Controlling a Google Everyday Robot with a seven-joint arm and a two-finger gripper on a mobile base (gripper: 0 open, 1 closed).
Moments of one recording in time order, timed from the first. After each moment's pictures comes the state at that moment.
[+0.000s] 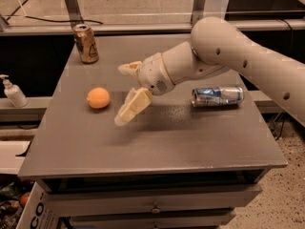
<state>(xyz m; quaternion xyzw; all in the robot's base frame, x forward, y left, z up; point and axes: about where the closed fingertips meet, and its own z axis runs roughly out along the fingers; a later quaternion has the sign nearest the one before) 0.532 0.083 0.865 -0.63 0.58 0.35 0.37</state>
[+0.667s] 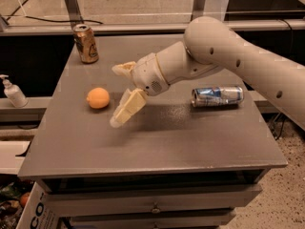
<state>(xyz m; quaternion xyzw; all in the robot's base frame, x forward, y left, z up) 0.529 0.095 0.866 -0.65 0.57 0.35 0.37</state>
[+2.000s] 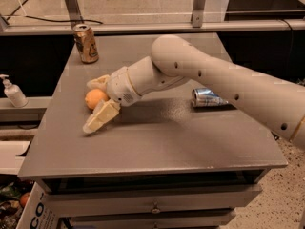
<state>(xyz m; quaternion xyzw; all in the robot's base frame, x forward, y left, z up) 0.533 0.165 0.824 -0.66 0.55 0.36 0.37</state>
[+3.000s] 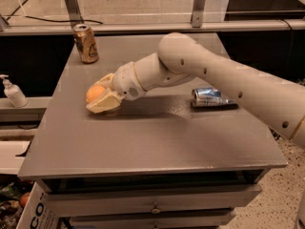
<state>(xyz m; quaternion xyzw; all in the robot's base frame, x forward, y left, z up) 0.559 0.153 0.828 -0.64 0.56 0.36 0.38</state>
